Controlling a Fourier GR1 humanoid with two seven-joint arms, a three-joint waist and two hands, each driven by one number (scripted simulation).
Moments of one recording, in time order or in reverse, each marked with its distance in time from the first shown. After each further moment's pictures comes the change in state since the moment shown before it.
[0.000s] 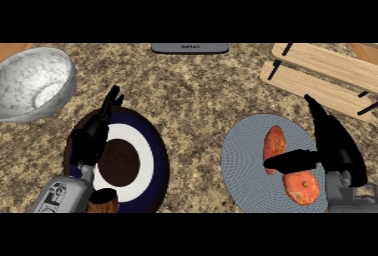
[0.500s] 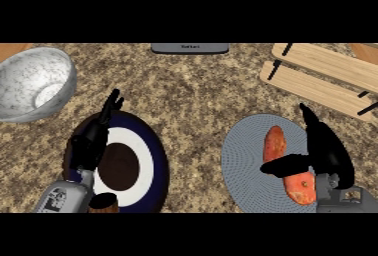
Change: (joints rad) left arm 0.035 -0.020 0.011 -0.033 -0.034 -0.014 0.000; right arm 0.045 0.067 -0.009 0.046 0.070 0.031 -0.022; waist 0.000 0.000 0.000
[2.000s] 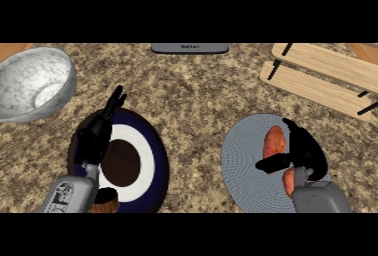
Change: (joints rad) left arm -0.030 -0.094 0.098 0.031 -0.101 -0.080 0.007; right arm 0.021 0.169 -0.105 0.250 0.150 0.038 -0.135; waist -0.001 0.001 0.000
